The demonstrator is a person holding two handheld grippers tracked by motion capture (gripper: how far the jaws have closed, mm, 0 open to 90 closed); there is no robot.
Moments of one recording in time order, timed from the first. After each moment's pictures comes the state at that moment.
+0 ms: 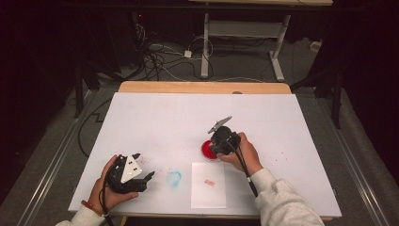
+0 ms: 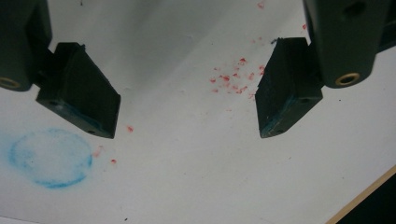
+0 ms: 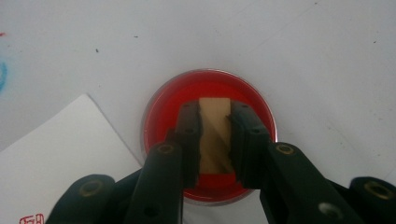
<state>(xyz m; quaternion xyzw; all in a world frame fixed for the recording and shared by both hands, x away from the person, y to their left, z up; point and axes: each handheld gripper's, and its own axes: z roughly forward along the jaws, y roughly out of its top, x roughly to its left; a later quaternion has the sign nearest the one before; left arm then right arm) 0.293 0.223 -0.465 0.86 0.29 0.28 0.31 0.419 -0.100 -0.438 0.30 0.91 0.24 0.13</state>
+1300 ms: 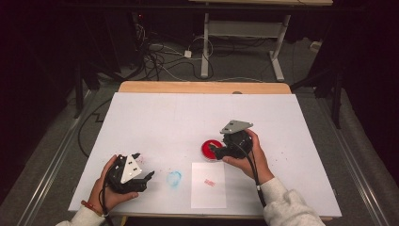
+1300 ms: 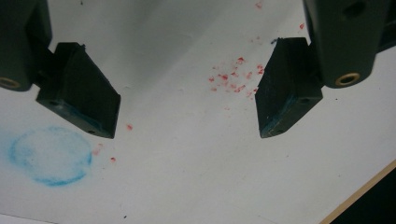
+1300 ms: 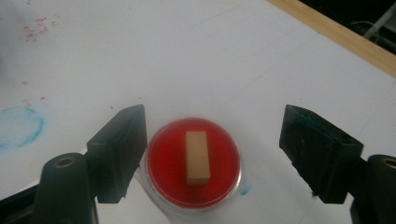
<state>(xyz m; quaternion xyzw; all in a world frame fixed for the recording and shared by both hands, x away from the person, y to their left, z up) 0.292 0.223 -0.464 0.86 0.28 0.28 0.31 0.386 -0.126 -0.412 0.30 0.85 0.37 0.22</state>
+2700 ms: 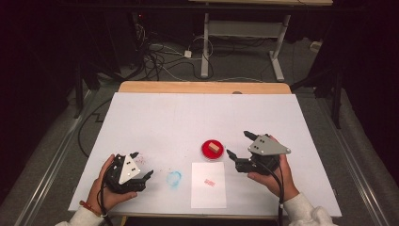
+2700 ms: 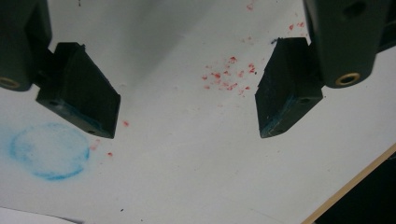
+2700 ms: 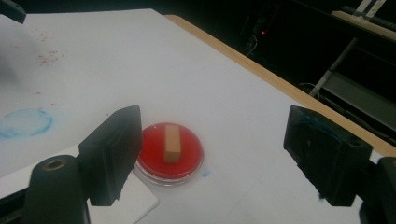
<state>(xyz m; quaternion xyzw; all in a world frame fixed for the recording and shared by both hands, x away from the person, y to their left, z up) 0.289 0.225 -0.459 0.86 0.28 0.30 0.31 0.327 -0.183 -0.399 0.26 0.79 0.45 0.31</state>
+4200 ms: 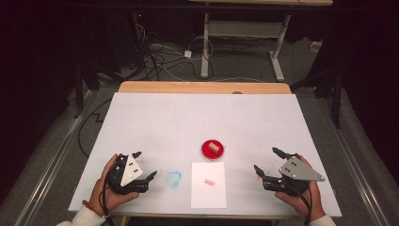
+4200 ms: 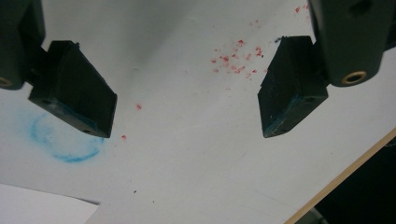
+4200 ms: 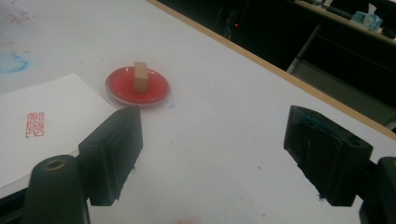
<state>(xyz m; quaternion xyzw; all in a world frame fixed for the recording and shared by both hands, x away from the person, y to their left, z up) 0.285 0.217 -0.455 0.85 0.27 0.30 0.33 0.284 -0.254 -0.427 0.29 0.78 0.44 0.35</state>
